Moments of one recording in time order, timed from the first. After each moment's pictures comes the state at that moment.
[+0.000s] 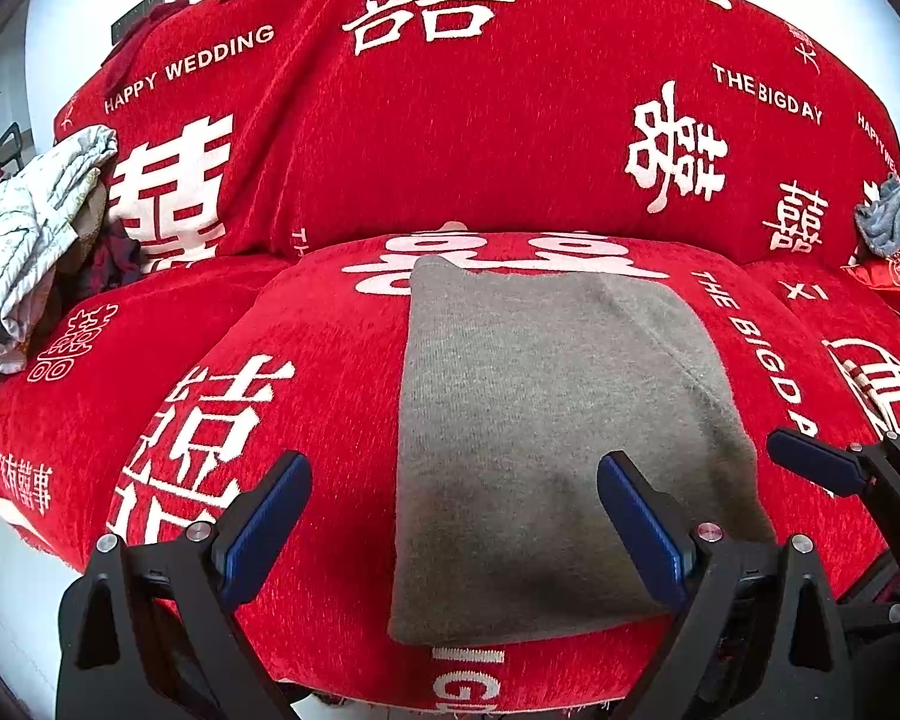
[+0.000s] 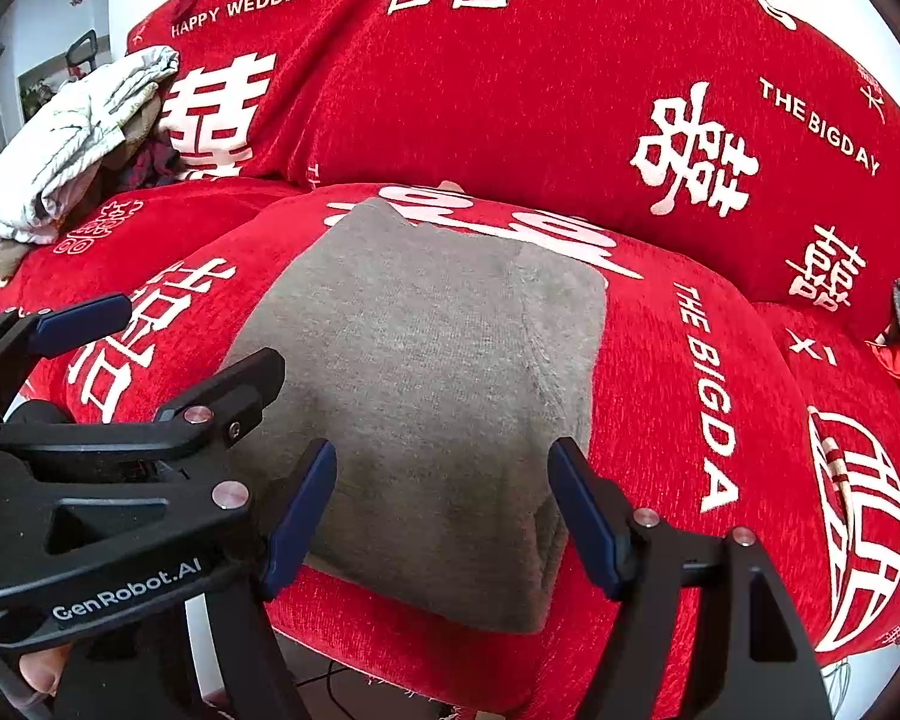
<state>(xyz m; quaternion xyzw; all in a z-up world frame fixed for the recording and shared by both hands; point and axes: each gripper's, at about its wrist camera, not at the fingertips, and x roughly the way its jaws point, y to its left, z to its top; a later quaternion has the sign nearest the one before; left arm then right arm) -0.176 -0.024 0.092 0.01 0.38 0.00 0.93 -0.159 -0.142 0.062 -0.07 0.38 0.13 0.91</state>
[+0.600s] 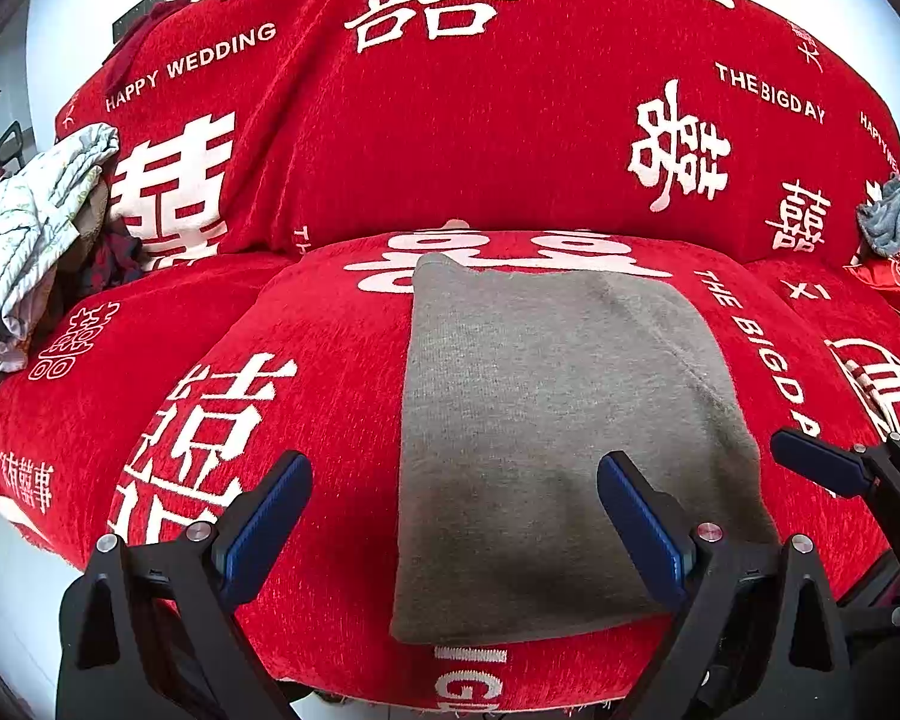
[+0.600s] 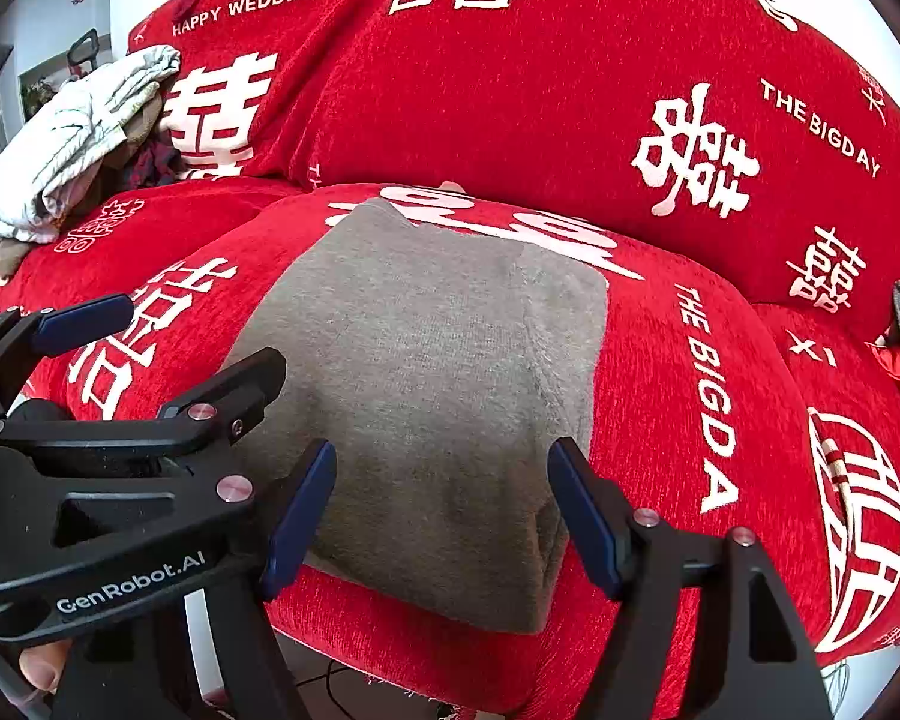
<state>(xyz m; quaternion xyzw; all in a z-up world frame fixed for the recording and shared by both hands) -0.176 -0.021 0.091 0.01 0.38 0.00 0.93 -0.160 -0.141 0.062 -0.07 0.38 0.13 0.91</state>
